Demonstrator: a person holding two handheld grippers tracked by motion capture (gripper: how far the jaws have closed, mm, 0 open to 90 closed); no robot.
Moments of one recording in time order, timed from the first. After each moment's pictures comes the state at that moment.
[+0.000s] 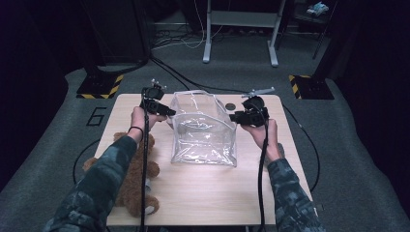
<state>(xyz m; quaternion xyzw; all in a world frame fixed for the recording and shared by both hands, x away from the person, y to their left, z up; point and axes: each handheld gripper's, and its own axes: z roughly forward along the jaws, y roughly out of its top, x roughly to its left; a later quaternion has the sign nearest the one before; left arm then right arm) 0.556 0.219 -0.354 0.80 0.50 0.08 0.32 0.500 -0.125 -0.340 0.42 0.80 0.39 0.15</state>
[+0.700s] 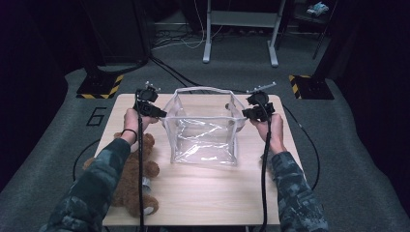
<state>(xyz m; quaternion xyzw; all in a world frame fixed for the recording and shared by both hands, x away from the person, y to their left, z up) 0.539 0.234 -0.353 0.81 0.49 0.10 0.30 0.521 -0.142 -0.343 0.48 0.80 0.31 0.19</state>
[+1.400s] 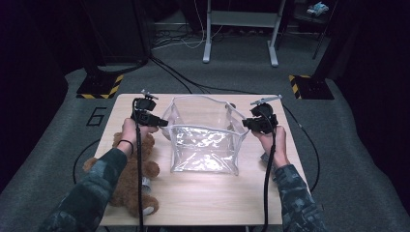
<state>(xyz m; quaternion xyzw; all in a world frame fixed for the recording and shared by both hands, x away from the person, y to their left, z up) 0.512 0.237 -0.362 0.80 0.50 0.06 0.32 0.490 -0.151 -0.360 0.47 0.79 0.35 0.17</state>
